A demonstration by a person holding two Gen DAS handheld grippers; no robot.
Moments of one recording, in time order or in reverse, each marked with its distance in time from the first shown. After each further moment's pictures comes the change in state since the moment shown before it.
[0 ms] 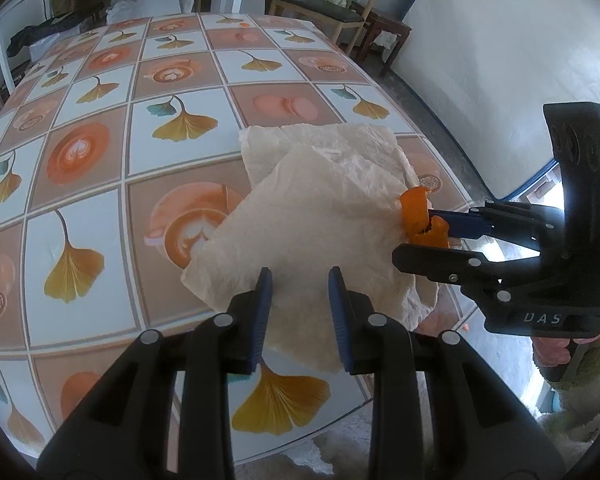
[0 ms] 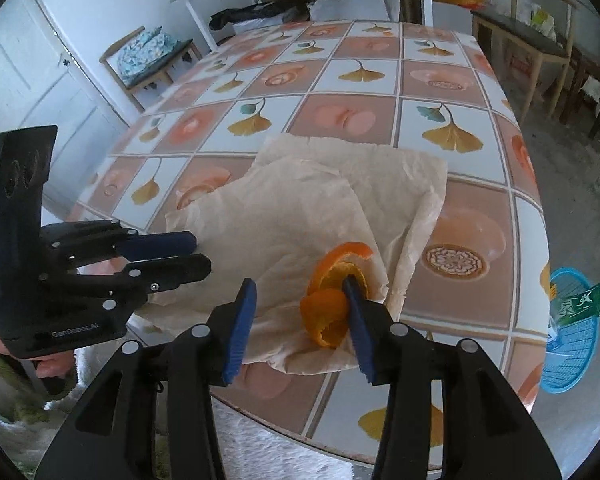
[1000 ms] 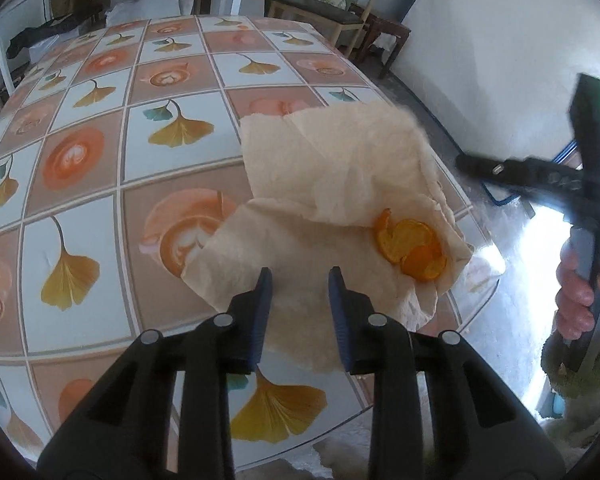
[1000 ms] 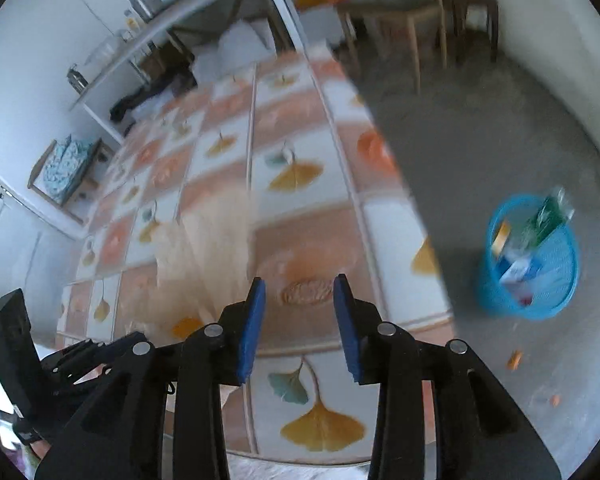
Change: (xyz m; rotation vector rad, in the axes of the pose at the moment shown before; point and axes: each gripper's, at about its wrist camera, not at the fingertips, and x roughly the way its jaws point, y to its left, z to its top) left arm 0.003 -0.003 0.002 0.000 -0.007 -0.002; right arm -0.057 -0.064 0.004 0.334 -0.211 -0.111
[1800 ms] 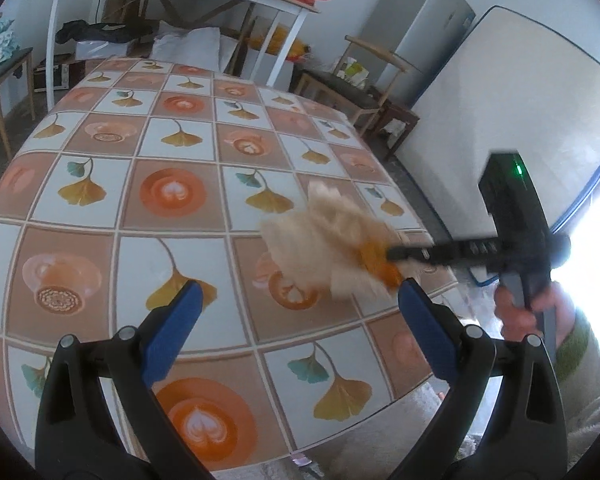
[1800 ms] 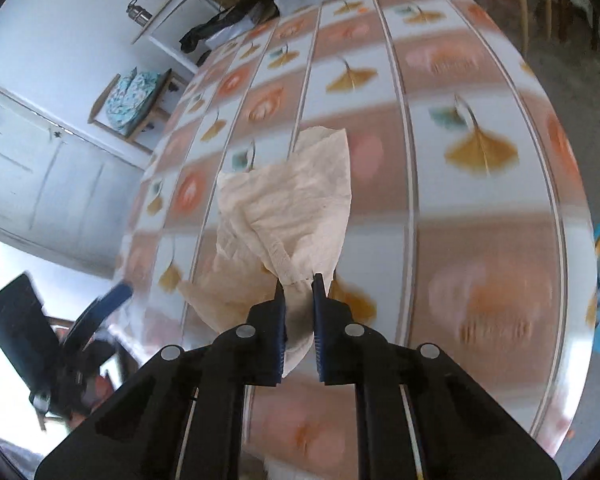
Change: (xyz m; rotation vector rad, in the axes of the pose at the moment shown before) left arm -0.079 0.068 -0.013 -0.155 -0.279 -0.068; right arm 0.087 0.056 0.016 -0.004 0.356 0.283
